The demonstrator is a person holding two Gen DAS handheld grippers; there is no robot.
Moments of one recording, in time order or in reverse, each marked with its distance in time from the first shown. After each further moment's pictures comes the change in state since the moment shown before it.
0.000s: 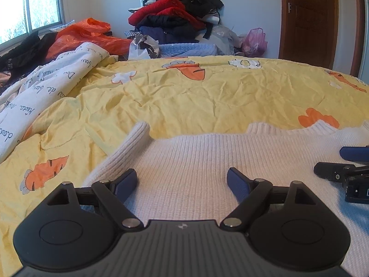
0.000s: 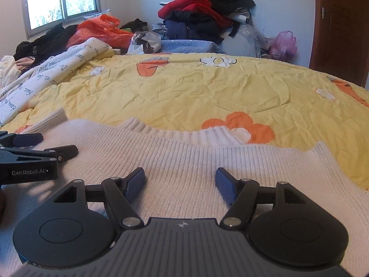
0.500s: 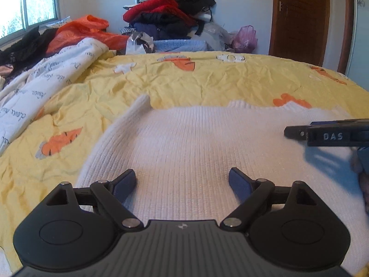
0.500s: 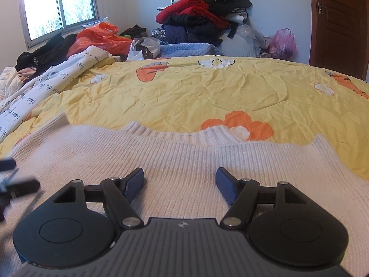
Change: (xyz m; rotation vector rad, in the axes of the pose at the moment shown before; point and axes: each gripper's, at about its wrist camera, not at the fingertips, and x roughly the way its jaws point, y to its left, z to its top) left arm -0.053 0.008 -0.037 -0.013 0.003 -0.051; right arm -0.005 -0.009 -0.002 0.056 -0.021 0.033
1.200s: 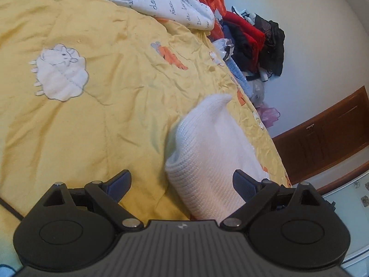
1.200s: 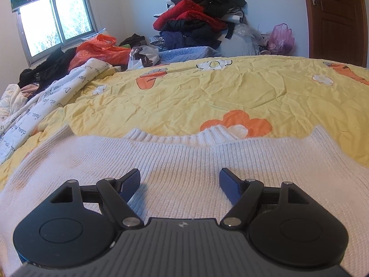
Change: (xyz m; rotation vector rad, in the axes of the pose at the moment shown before) left arm -0.110 0.132 -0.109 -0.935 0.030 -0.256; right arm -0.007 -0.012 -0.003 0.084 -0.032 0.050
